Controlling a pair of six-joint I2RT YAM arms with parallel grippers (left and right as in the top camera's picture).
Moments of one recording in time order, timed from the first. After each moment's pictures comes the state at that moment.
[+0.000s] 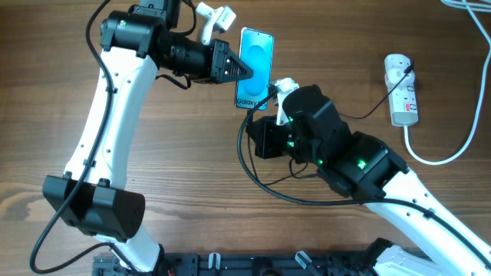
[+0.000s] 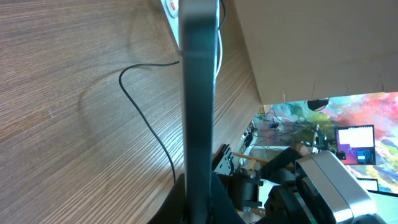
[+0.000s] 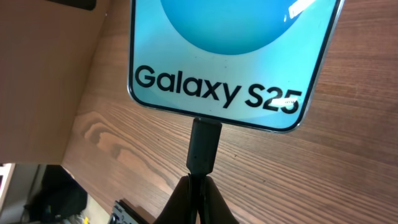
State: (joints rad) left arm -0.23 1.84 1.95 -1.31 0.95 -0.03; right arm 0.73 1.26 1.21 -0.64 -0.18 0.68
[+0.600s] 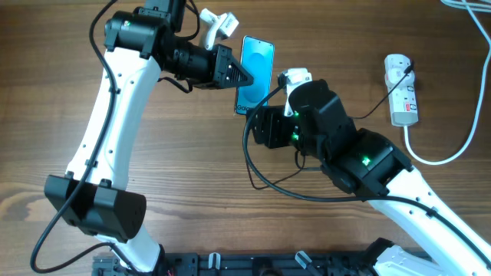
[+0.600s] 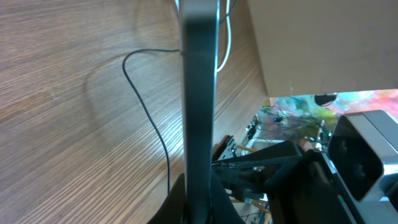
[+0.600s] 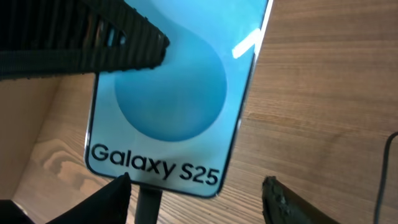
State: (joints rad) left arm -0.24 1.84 1.95 -1.36 0.91 -0.03; right arm 0.71 1.26 1.22 -0.65 -0.04 0.61
